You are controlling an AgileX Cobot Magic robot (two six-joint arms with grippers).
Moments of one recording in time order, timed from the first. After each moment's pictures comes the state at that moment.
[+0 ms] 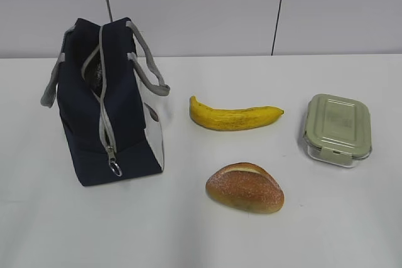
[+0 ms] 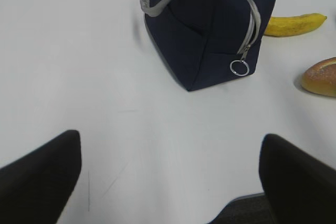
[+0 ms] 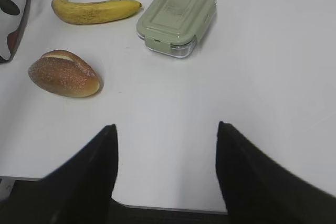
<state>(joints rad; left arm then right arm) -0.06 -0.02 -0.53 -0.11 1.11 0.06 -0.02 -0.02 -0.50 0.06 1.14 -0.08</state>
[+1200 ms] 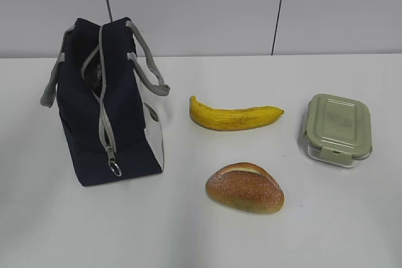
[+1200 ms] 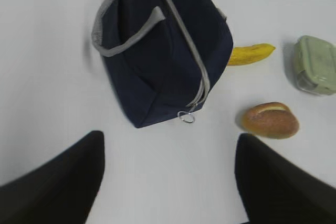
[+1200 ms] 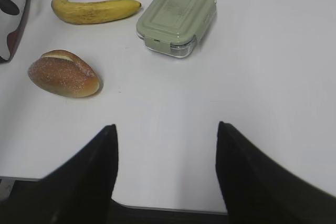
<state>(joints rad) -0.06 0.61 -0.88 -0.30 1.00 0.06 -0.02 -0.02 -0.50 0.06 1.14 -0.08</state>
